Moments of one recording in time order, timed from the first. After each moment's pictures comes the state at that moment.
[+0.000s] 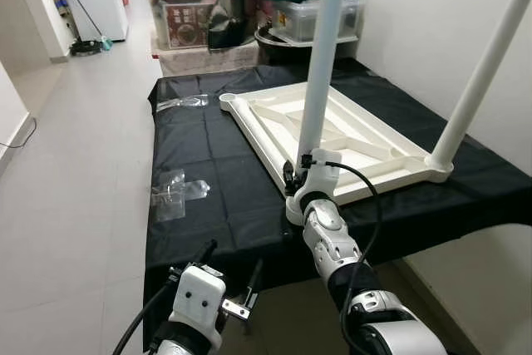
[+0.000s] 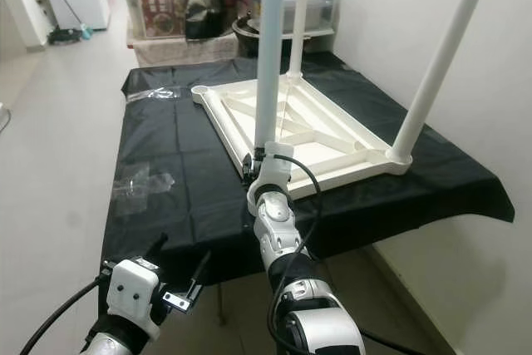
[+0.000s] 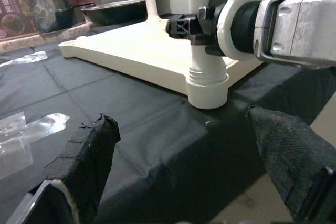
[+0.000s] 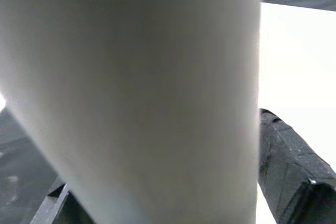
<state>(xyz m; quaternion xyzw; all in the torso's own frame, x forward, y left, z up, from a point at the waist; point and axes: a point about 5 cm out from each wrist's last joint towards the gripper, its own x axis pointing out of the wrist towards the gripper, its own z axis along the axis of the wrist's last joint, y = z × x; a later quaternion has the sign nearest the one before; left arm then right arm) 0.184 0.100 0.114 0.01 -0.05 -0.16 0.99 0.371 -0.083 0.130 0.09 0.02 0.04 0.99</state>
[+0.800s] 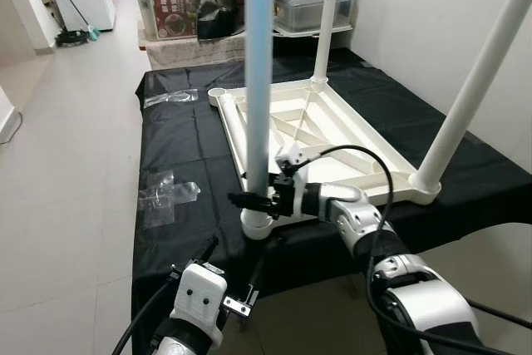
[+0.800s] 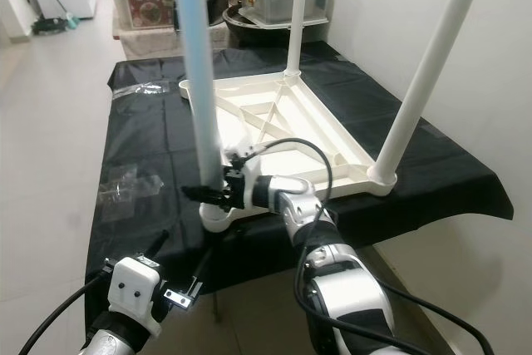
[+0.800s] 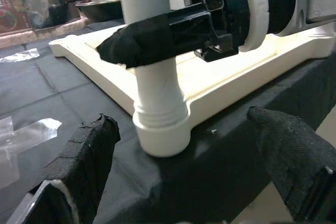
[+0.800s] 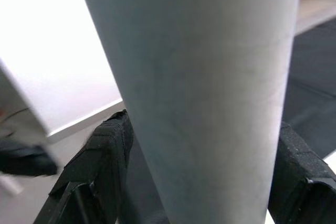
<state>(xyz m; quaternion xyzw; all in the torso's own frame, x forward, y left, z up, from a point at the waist) 0.187 0.100 0.116 0.02 -0.05 -0.15 0.99 0.358 -0.062 0.154 -0.01 0.07 0.61 0.79</state>
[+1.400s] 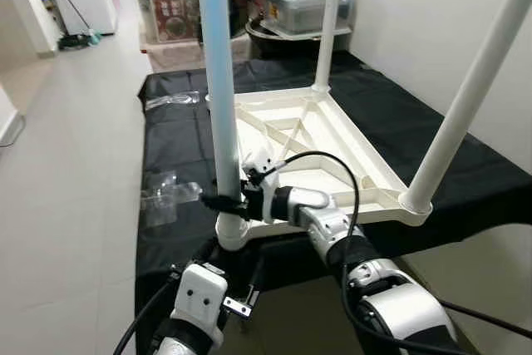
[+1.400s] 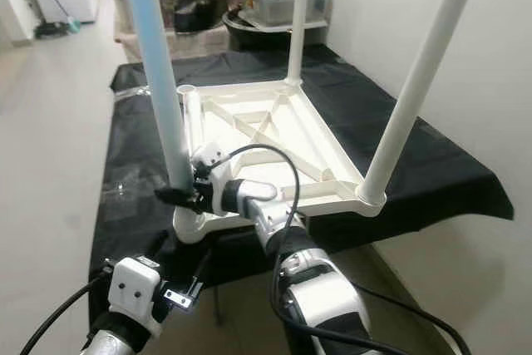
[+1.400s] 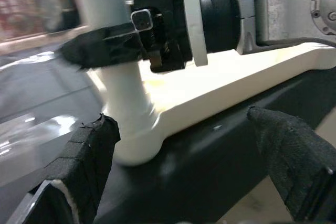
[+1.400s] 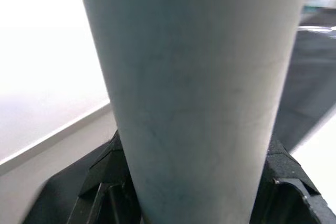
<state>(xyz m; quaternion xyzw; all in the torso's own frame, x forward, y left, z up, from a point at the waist) 0.186 0.099 0.116 0.02 -0.05 -0.16 0.99 0.370 -0.037 0.147 0.00 0.05 0.41 0.91</state>
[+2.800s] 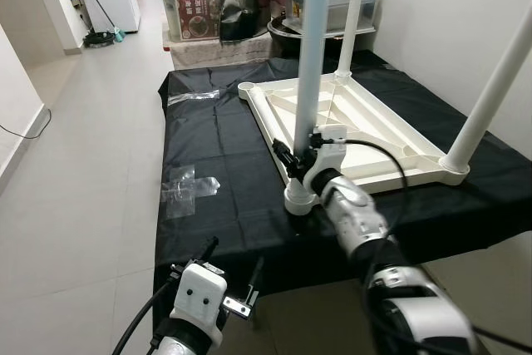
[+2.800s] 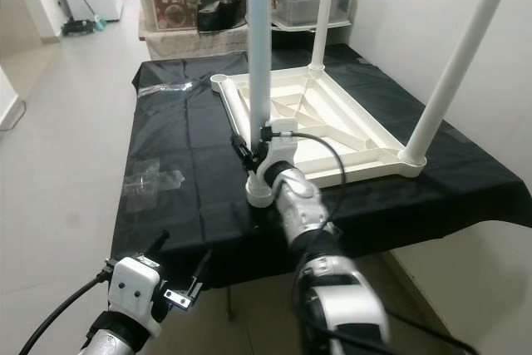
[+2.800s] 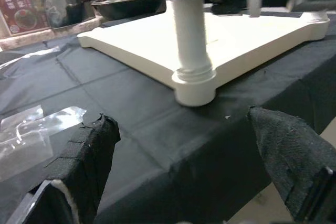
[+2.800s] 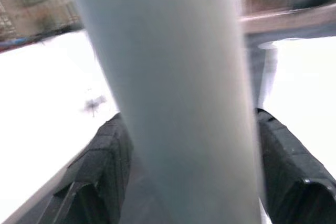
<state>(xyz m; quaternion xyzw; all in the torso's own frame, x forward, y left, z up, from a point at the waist) 0.187 0.100 0.115 0.02 -0.05 -0.16 0.99 0.381 -0.109 0.170 0.09 0.02 0.40 0.91</state>
